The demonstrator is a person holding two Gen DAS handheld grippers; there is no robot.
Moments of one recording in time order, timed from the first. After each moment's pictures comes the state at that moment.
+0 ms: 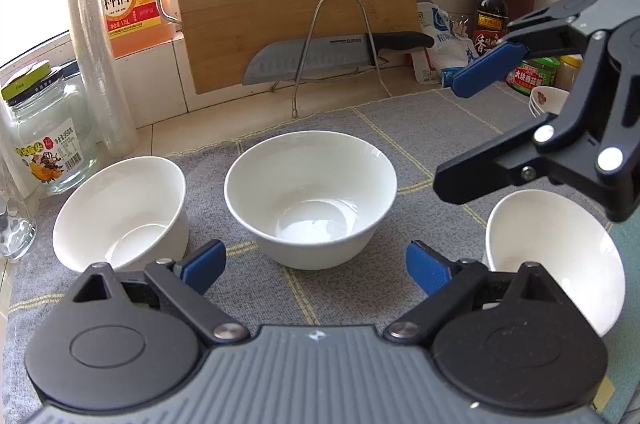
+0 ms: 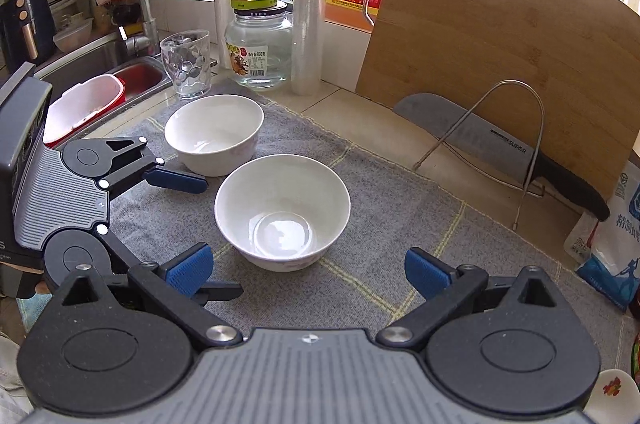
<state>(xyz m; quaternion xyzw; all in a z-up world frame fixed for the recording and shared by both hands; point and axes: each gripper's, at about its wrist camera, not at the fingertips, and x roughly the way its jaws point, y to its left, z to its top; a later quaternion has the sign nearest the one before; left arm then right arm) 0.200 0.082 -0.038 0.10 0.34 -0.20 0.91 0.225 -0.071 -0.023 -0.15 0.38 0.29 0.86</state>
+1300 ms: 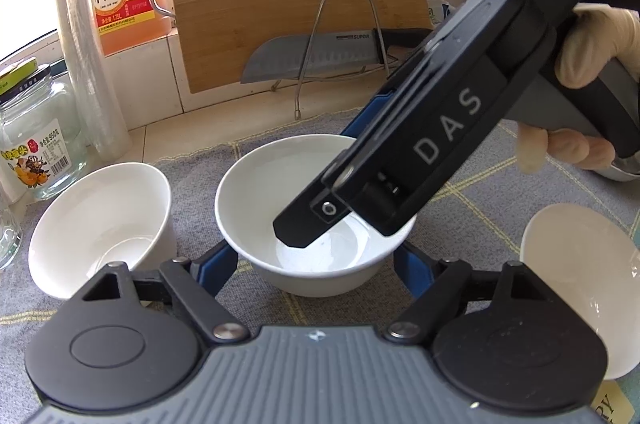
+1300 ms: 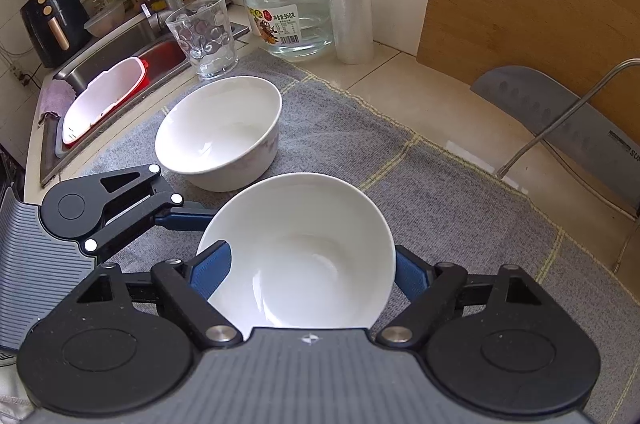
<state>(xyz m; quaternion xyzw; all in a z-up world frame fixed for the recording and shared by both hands) 0.219 0.075 -0.050 0.09 0.34 -0.20 0.91 0.315 -0.033 -0.063 -0.11 0.46 0.38 0.80</state>
